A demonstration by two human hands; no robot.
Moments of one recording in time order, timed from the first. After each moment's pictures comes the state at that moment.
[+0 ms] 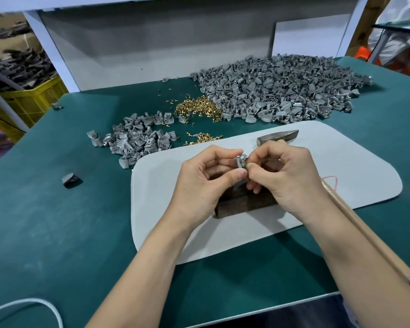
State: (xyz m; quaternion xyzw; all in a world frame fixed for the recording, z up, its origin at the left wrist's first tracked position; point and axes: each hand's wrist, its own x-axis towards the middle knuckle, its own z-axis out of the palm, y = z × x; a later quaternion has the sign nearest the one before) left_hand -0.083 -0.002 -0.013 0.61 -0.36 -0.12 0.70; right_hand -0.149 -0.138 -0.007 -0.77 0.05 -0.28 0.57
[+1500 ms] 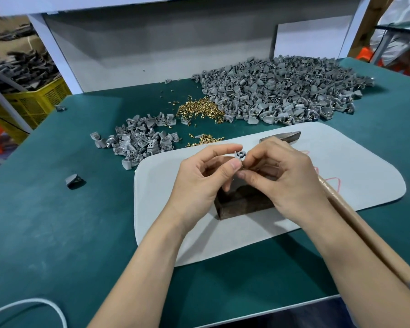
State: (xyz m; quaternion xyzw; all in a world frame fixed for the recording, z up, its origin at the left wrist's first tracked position) left_hand -0.082 0.004 -0.006 0.61 -0.33 -0.14 0.71; right_hand -0.152 -0.136 -0.007 -0.82 -0.03 -0.33 0.46
